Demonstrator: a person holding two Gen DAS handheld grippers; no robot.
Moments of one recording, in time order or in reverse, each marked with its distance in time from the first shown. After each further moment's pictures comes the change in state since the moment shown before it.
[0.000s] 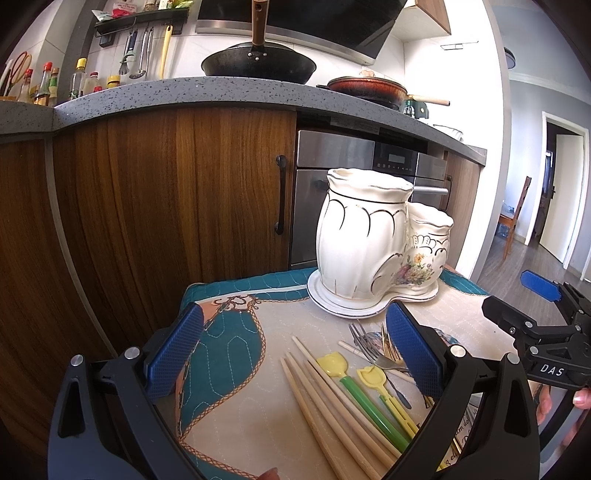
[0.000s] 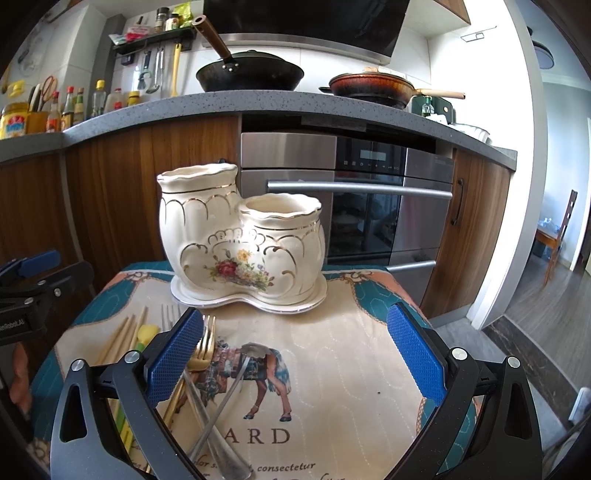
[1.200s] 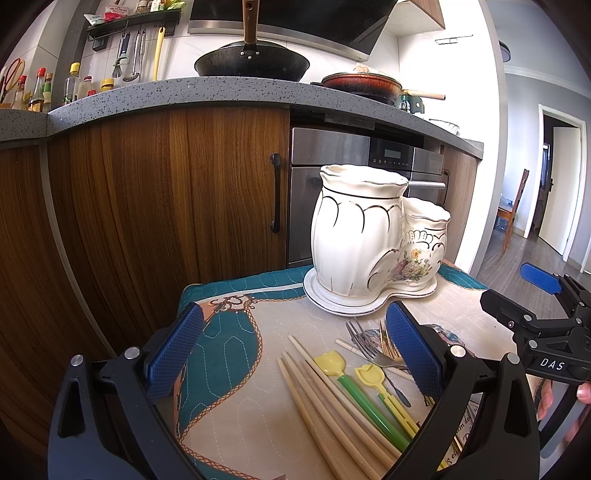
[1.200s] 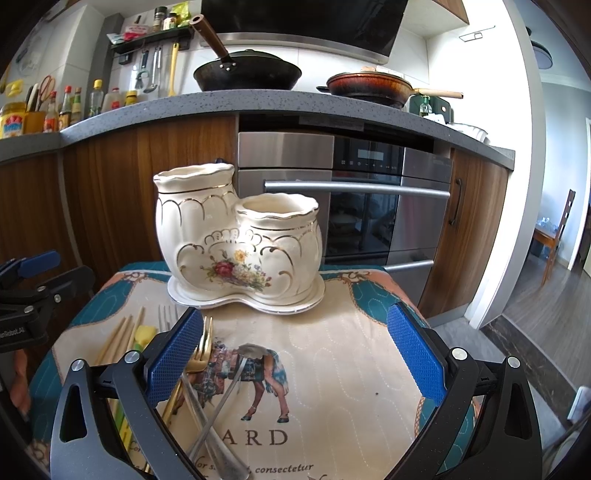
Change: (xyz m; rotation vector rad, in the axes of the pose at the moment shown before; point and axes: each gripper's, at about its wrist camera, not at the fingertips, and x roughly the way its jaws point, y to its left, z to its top) left arm 0.003 -0.005 0.001 0.026 0.011 -0.003; right arm 0.000 -0.001 0.003 -0.006 0.008 -0.015
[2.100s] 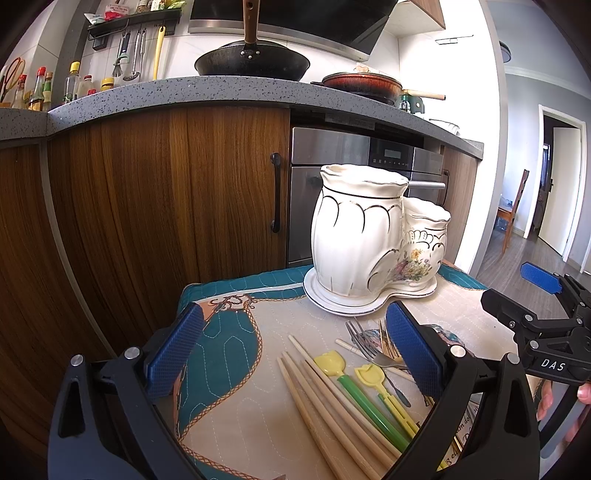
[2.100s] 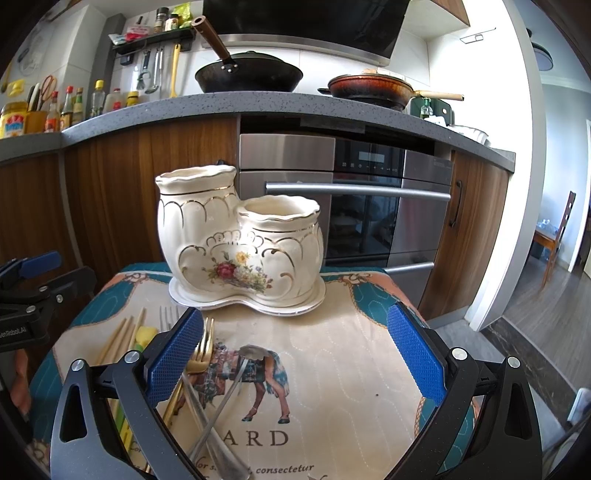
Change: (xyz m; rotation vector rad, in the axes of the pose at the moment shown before) left arm 0.000 0.001 0.000 -0.002 0.000 -0.001; right arm -0.003 0.001 0.002 -0.005 -0.005 -0.001
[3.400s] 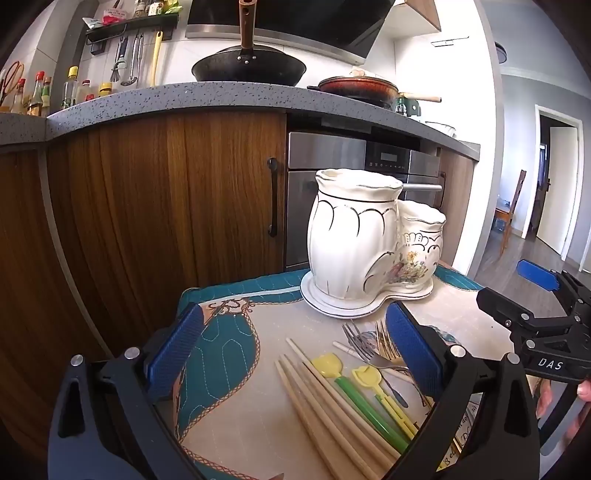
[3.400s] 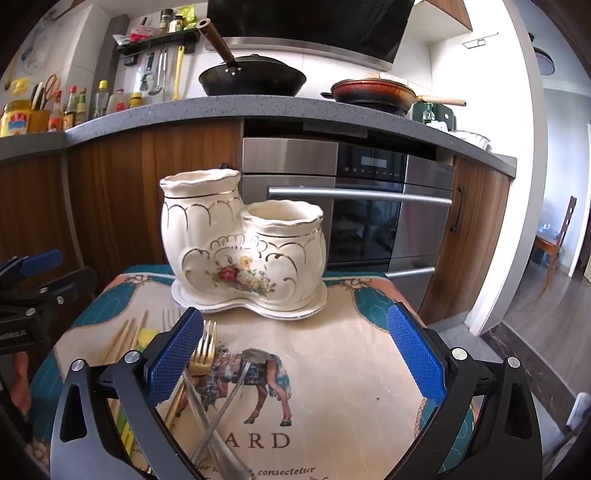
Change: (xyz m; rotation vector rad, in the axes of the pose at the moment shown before) left arm -0.004 -0.004 0.000 0.019 -0.014 -0.007; right arm -0.005 0.003 0.001 -0.015 -0.014 0.002
